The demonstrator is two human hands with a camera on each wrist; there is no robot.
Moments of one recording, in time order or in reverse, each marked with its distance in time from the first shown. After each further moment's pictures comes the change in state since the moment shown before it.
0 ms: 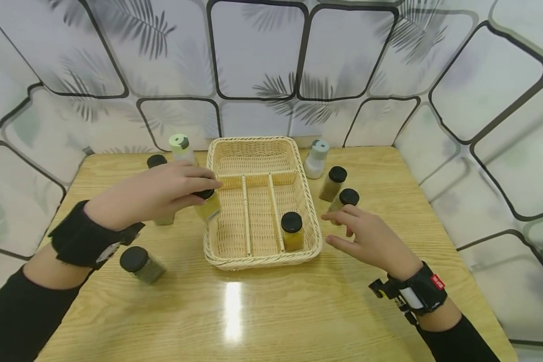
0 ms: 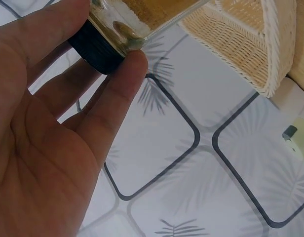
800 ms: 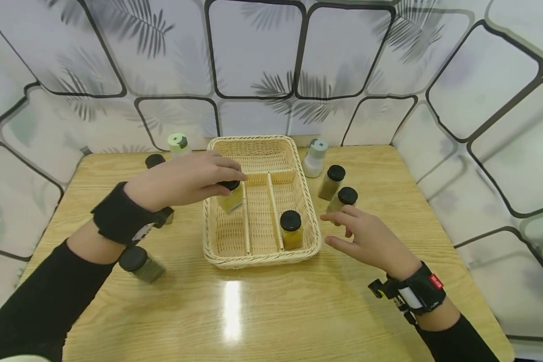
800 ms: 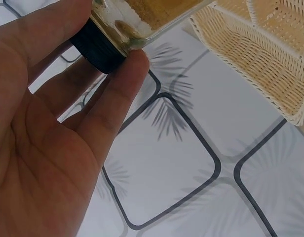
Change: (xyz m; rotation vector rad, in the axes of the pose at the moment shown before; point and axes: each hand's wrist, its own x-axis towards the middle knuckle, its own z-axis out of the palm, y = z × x) left_hand 0.047 0.001 0.003 -0.037 -0.071 0.045; right_hand -0.004 -0.001 0.003 -0.012 -0.018 0.025
